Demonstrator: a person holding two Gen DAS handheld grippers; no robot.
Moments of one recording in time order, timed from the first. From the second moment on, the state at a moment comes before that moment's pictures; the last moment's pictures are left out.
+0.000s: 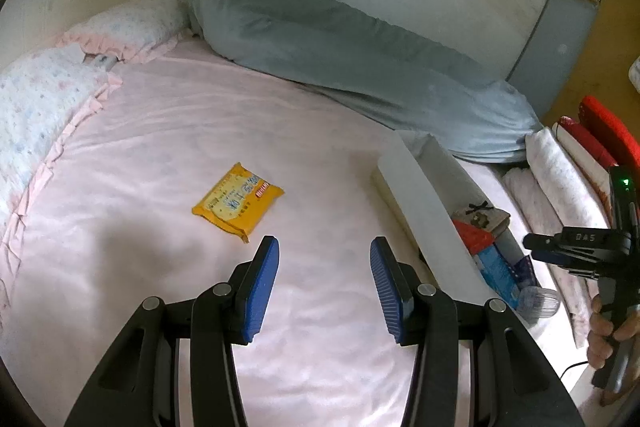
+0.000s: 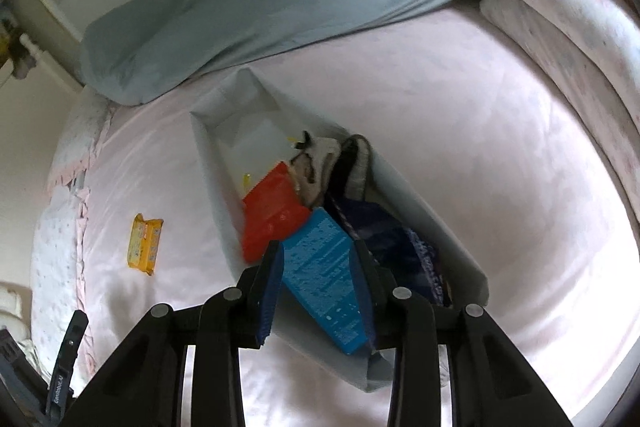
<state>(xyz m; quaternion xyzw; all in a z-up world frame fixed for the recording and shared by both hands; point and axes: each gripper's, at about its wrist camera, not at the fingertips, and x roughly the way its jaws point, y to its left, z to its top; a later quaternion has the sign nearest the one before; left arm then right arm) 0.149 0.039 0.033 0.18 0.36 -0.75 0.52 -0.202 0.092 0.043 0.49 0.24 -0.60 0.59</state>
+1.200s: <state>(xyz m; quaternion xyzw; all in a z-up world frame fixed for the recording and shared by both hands) 0.257 0.046 0.038 0.18 0.37 -0.69 0.59 0.014 0.119 0.057 0.28 0.19 -0.50 0.79</state>
